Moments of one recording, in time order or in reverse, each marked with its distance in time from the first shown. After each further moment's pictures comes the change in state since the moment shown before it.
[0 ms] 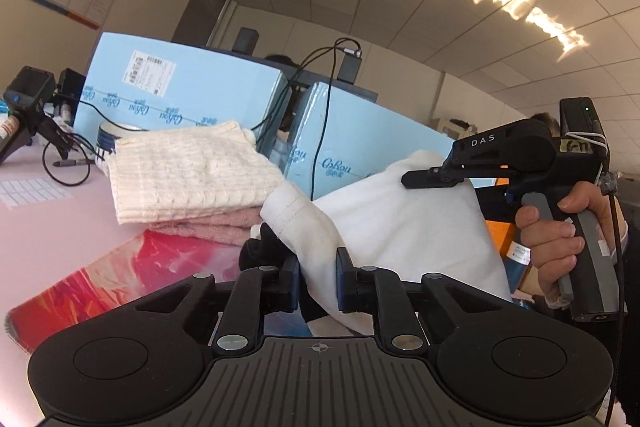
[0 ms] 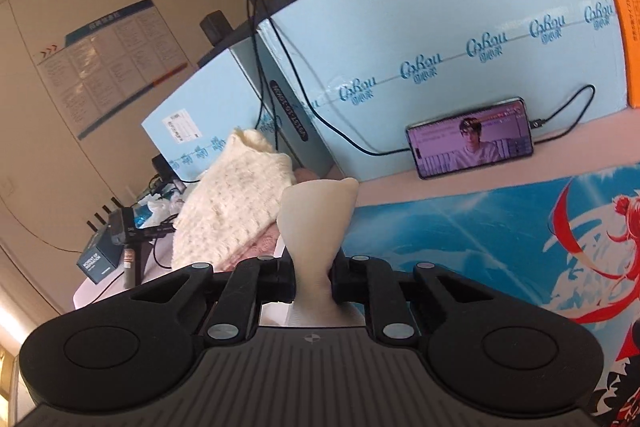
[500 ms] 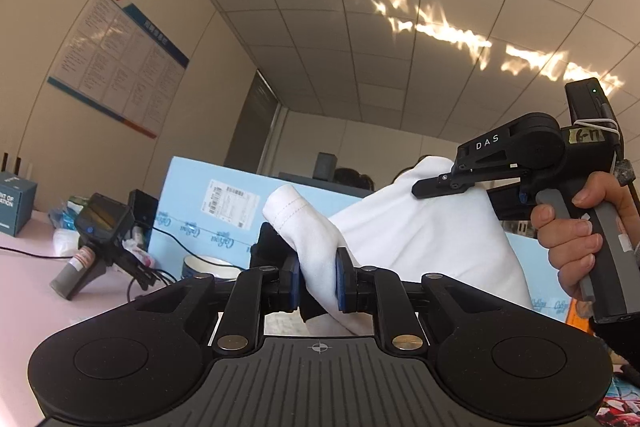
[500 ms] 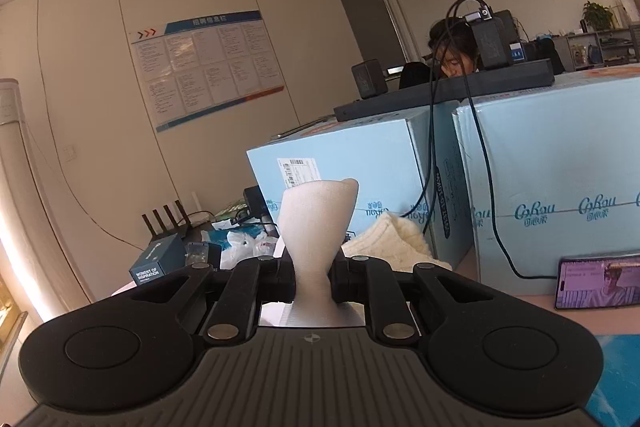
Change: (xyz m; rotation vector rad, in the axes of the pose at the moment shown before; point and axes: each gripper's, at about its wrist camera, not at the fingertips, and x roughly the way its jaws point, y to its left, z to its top) left arm 0.005 0.056 0.060 0.100 -0.314 0.223; right arm 0.068 0.135 0.054 -0.259 -0.101 0.171
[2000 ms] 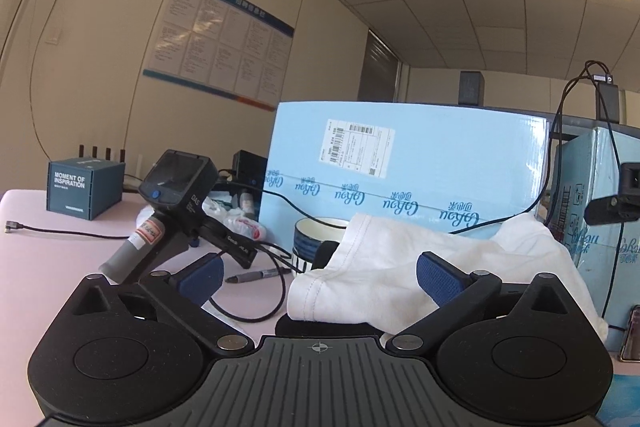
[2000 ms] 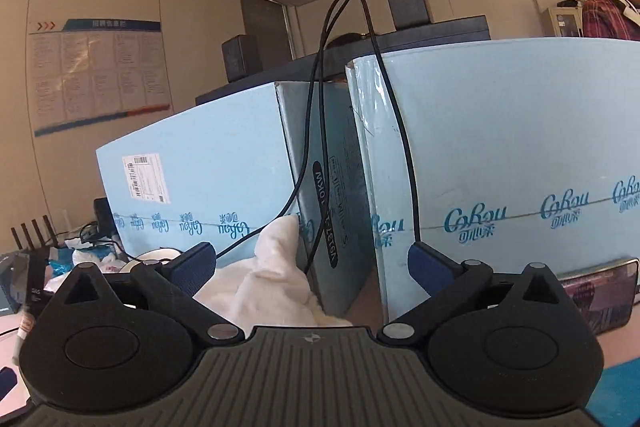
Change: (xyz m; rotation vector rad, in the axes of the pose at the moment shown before) left arm 0.120 0.024 -0.047 0.080 0.126 0.432; right arm 0.099 -0.077 -0.072 -0.019 -0.102 -0.368
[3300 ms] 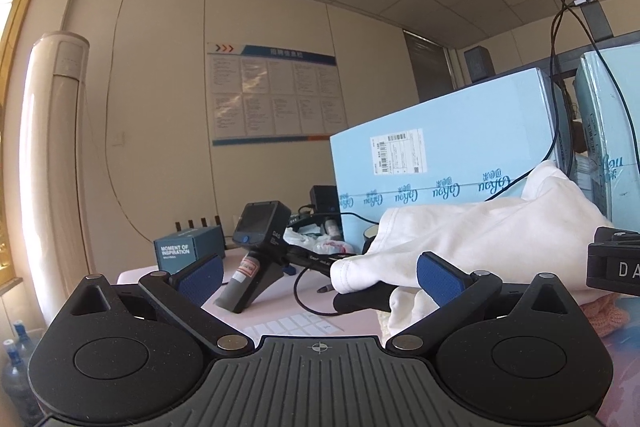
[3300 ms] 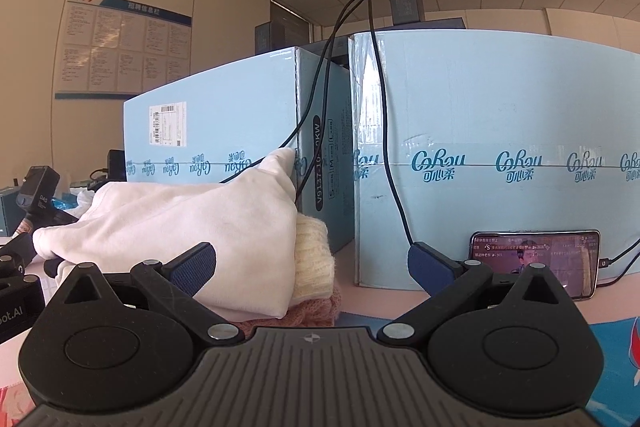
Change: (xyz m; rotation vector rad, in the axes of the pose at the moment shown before) left arm -0.066 -0.071 -0.012 0.303 -0.051 0.307; right arm -0.042 -0.010 -0.075 -0.150 -0.096 -0.021
